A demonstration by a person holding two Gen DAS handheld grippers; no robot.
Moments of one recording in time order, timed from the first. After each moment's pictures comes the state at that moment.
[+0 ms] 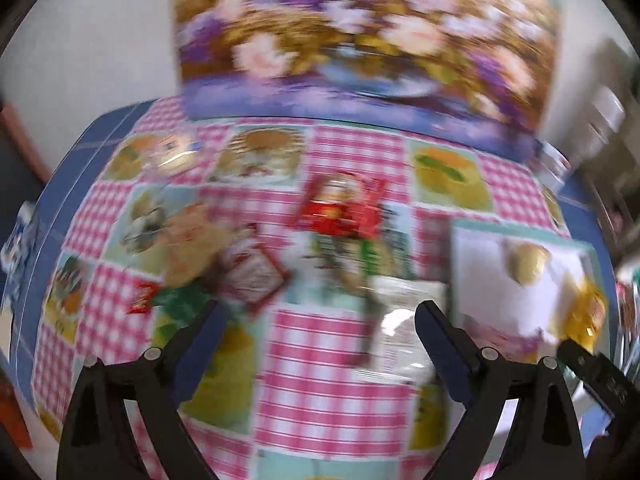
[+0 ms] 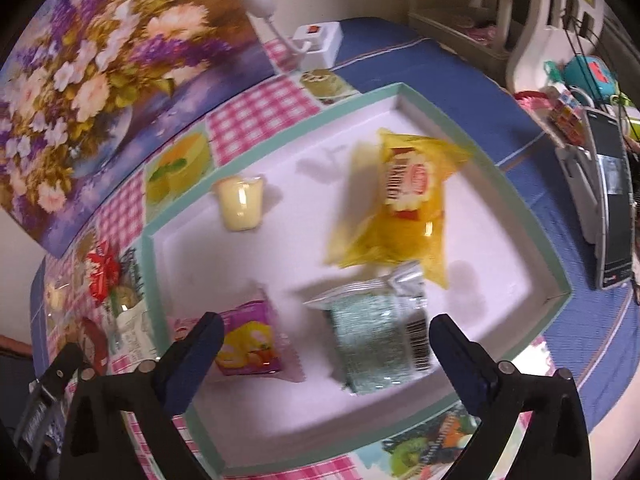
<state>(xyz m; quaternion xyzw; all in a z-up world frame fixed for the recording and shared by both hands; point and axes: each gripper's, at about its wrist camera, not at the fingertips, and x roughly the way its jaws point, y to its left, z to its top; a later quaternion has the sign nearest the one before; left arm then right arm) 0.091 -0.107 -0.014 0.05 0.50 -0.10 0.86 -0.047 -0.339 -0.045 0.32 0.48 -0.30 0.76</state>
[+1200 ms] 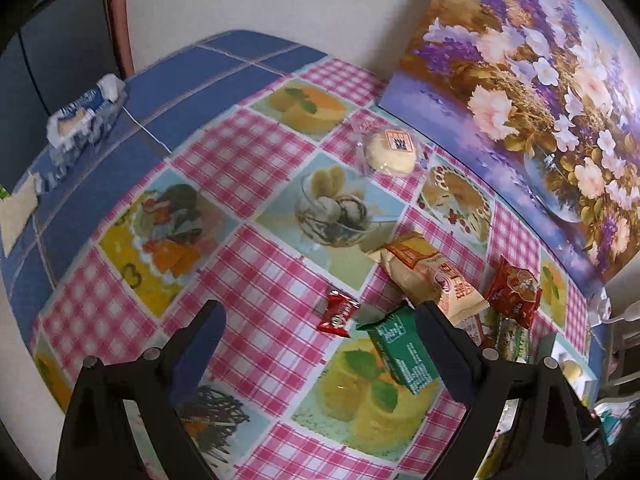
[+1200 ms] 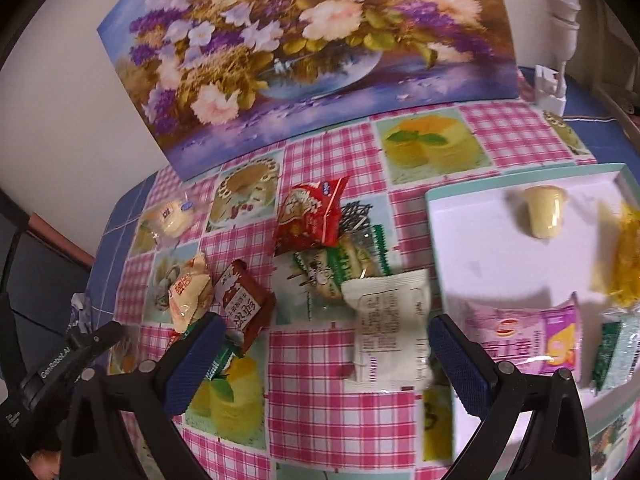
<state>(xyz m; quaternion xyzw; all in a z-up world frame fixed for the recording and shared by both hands) 0.136 0.079 -0.027 -0.13 0.53 0.02 0.84 0.069 -0.186 -0.029 0.25 0.46 -0.10 0.85</state>
